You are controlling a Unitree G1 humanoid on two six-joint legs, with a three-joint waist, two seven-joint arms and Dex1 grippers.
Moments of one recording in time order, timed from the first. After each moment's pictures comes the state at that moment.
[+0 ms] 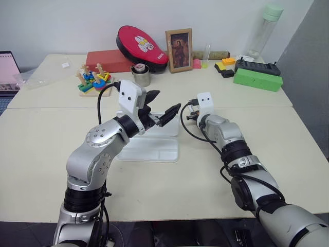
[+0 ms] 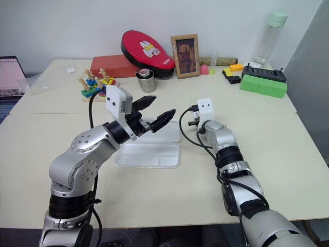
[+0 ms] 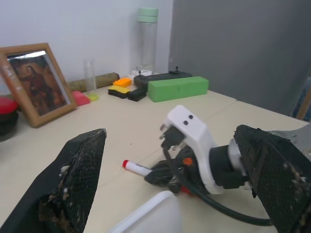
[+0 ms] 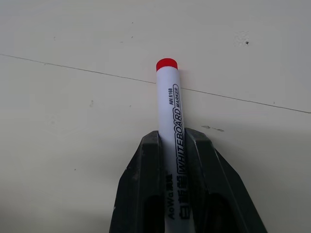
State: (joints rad) left arm -0.51 0.39 0.03 -0.37 -0.48 0.65 -0.40; right arm -0.97 -0.06 -0.05 0.76 0.07 0.54 0.13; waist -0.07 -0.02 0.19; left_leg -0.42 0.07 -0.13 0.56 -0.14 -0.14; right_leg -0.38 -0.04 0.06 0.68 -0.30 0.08
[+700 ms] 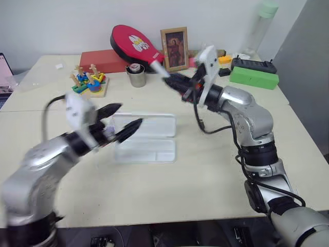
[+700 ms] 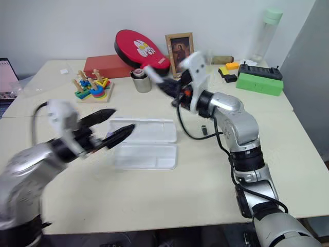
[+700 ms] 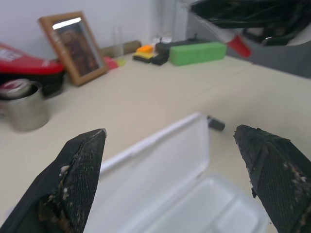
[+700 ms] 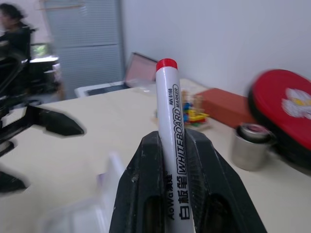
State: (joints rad) left arm -0.05 0.73 0.52 -0.59 -0.75 0.73 -0.68; right arm -0.90 -0.25 0.18 -0.09 0.36 0.63 0.76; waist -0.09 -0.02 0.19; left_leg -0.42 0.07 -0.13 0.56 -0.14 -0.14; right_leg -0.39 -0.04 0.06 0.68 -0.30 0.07
